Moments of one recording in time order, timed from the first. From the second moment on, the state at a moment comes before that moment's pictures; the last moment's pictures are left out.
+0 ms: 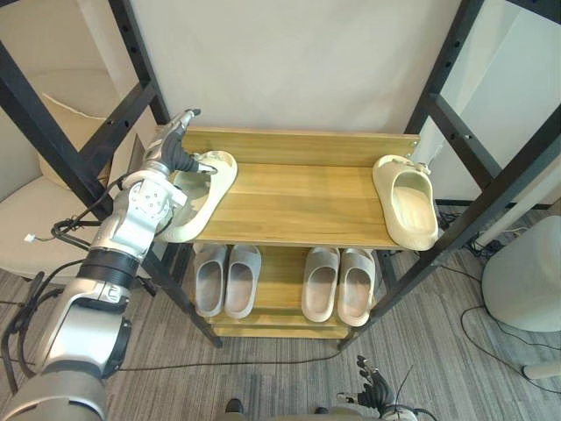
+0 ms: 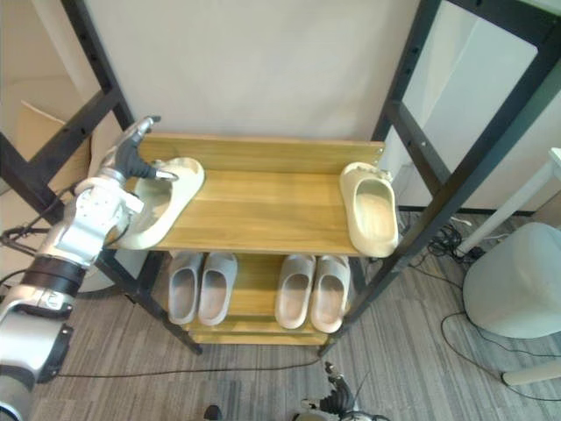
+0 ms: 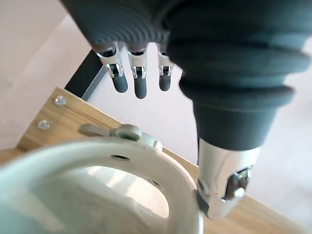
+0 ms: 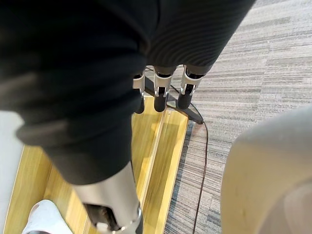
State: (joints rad) left arm -0.78 0.68 -0.25 0.57 0.36 -0.12 0.06; right arm 0.37 -0.11 0.13 0.52 -0.11 -0.10 -0.04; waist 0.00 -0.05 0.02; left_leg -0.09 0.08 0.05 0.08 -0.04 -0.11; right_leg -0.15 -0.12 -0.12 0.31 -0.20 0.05
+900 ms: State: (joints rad) left arm -0.73 0.65 -0.27 0.57 0.41 -0.12 0.06; right arm 0.35 -0.12 0.12 0.52 -0.11 -0.11 -0.04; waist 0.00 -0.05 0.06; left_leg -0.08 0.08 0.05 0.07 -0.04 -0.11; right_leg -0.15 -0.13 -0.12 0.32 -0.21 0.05
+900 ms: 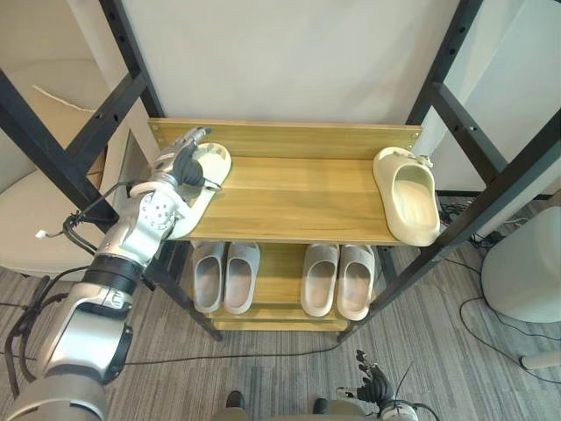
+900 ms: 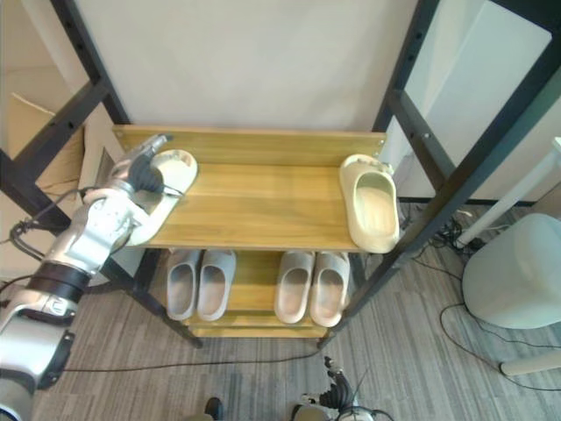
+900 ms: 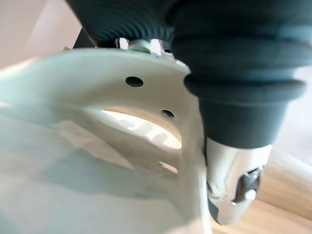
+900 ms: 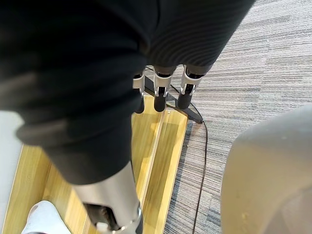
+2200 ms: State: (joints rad) left arm -0.78 0.52 -0.37 0.29 0.39 -0.12 0.13; right arm 0.37 -0.11 0.12 0.45 -0.11 -0.11 -0.04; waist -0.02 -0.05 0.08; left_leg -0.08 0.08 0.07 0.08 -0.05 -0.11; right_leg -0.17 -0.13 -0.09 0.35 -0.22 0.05
